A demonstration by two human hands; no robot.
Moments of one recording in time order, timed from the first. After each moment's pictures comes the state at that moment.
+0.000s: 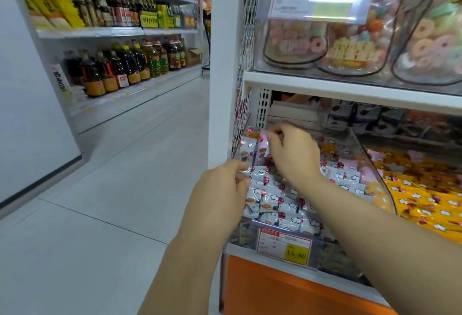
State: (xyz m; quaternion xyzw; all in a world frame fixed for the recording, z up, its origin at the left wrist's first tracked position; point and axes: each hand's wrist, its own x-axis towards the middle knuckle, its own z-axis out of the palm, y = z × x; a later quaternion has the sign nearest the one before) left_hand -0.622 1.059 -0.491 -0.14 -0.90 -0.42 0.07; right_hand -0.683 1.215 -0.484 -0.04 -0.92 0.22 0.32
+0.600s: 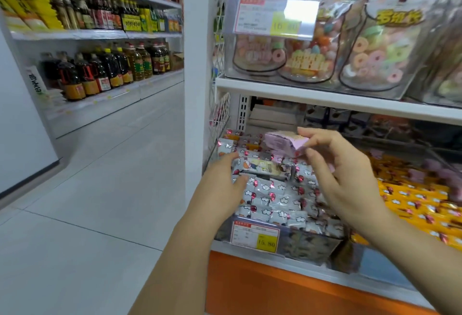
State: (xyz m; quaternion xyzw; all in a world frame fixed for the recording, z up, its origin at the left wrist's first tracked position) left_hand -0.629 1.093 -0.496 -0.16 -0.86 -0.48 0.01; right_hand -0.568 1.273 -0.460 0.14 -0.86 0.32 0.37
